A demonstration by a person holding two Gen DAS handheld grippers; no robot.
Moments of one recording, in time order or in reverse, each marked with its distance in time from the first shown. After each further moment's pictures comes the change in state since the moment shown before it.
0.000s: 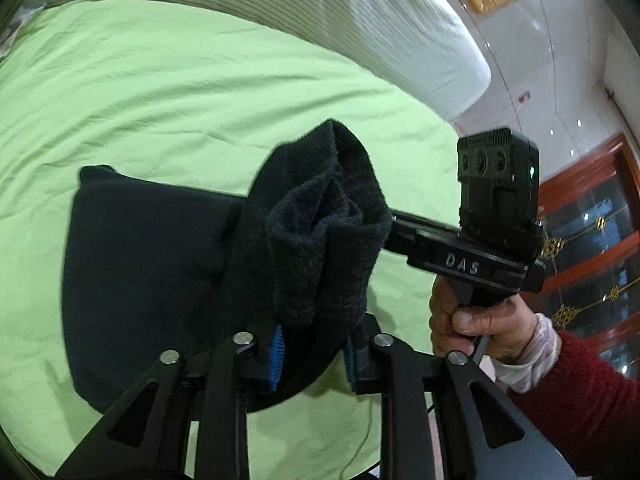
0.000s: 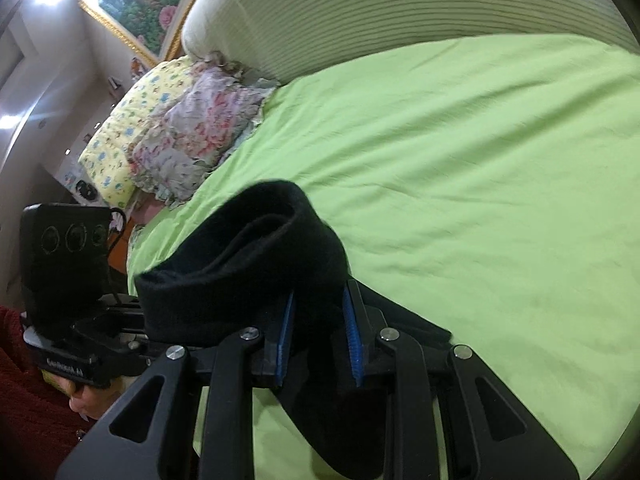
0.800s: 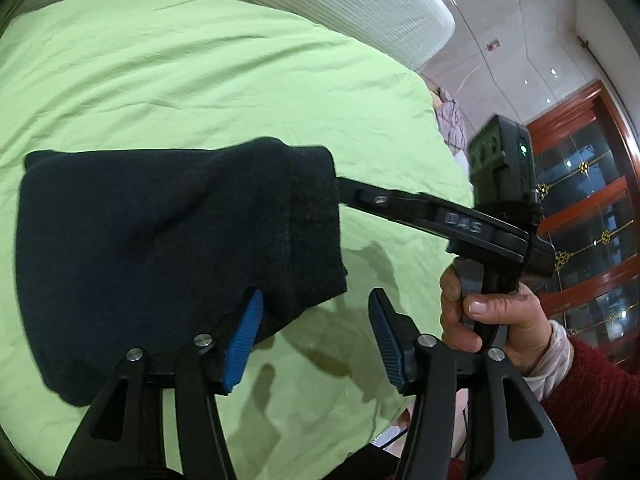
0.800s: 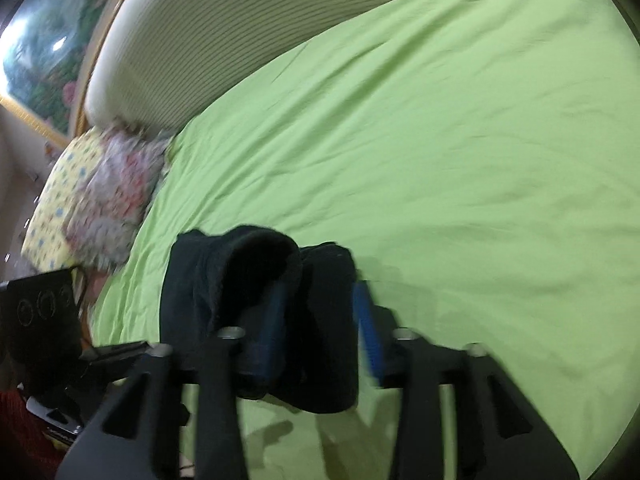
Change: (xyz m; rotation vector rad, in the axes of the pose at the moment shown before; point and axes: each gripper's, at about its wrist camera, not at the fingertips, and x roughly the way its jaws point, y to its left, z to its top) left arm 0.027 -0.020 -0.002 0.116 0.113 -0.064; right arm -0.056 -0.017 -0.059 0.352 -0.145 -0.260
